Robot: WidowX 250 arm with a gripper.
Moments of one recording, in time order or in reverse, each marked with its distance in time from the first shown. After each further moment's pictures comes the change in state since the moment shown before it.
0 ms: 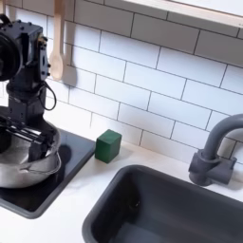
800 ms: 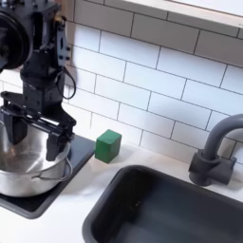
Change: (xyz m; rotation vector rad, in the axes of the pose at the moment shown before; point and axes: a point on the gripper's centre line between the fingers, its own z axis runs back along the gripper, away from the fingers) arm -0.016 -0.031 0.047 0.011 -0.102 -0.047
